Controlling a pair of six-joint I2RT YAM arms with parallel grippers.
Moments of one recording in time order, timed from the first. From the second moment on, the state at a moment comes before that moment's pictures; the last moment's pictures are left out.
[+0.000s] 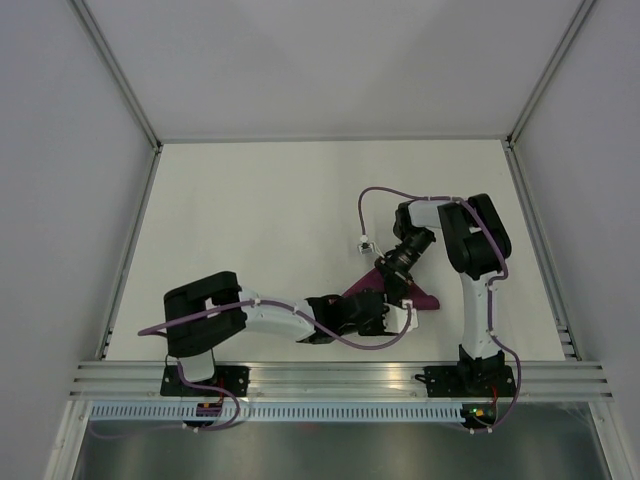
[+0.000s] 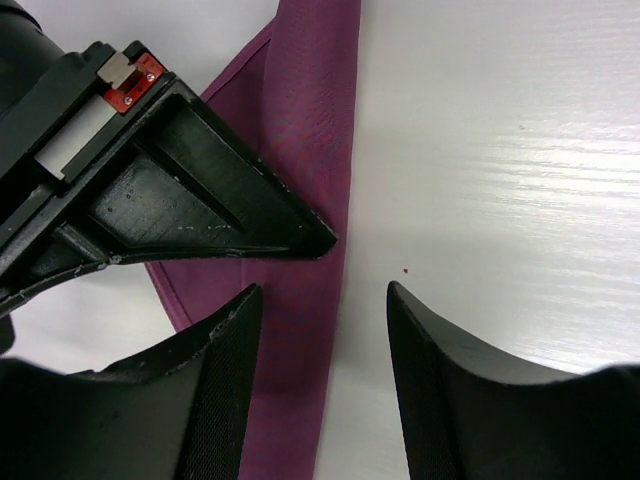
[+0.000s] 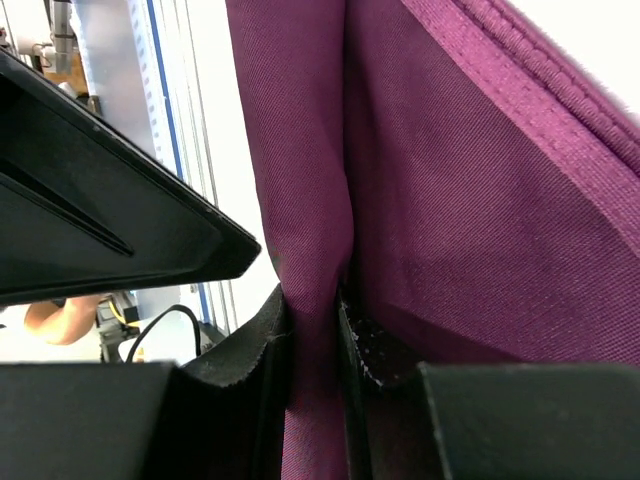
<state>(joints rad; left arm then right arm) -1.29 1.77 0.88 0.26 -0.14 0.41 0.30 2.20 1.30 -1.32 -0.87 -1.12</state>
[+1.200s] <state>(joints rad) -1.31 1.89 0.93 0.33 -0.15 0.51 0.29 2.21 1.41 -1.42 -0.83 -1.09</state>
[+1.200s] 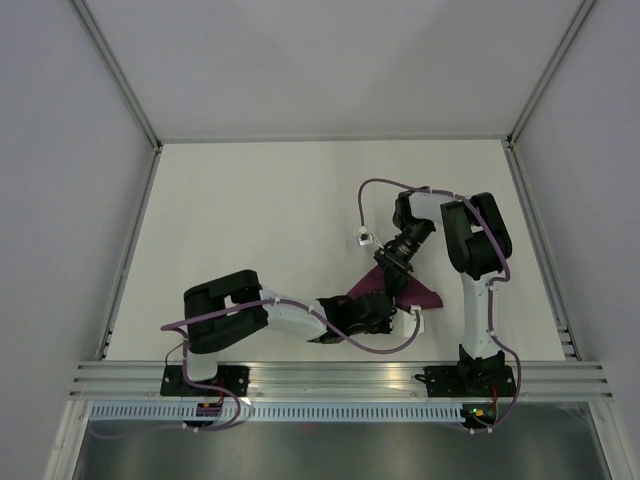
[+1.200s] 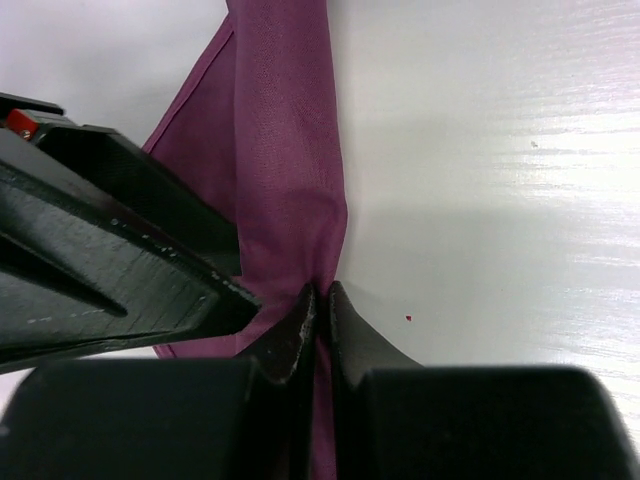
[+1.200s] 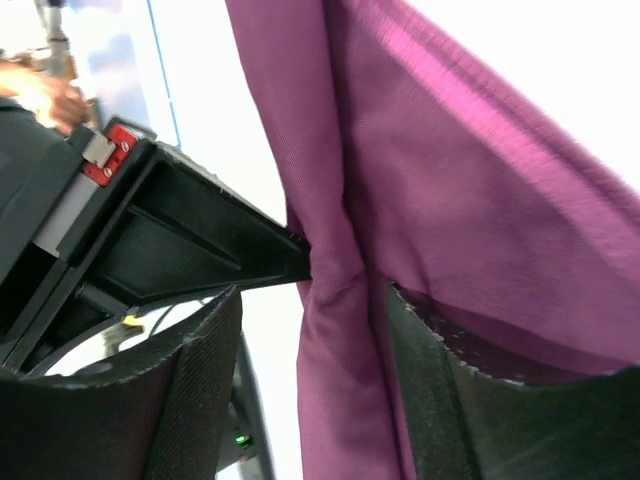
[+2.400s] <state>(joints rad) -0.93 2.03 1.26 -0.14 0.65 0.15 0.03 1.35 1.03 -0.82 -0.83 -0.96</state>
